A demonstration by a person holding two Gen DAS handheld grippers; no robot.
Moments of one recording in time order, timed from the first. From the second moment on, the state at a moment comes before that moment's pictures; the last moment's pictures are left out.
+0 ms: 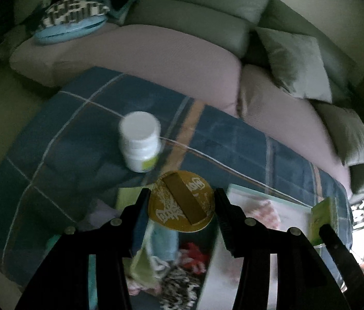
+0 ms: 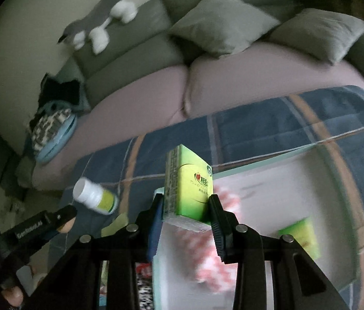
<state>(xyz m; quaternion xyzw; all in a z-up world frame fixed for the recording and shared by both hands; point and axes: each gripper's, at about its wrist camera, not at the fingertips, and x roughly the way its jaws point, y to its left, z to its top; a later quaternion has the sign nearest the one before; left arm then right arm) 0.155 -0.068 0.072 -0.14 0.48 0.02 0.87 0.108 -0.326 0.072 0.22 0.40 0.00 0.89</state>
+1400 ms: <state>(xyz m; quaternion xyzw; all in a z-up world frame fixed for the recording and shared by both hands) 0.159 -0.243 0.022 -0.02 0.54 -0.11 0.84 0.102 -0.416 0.016 0.26 0.45 -0.09 0.85</state>
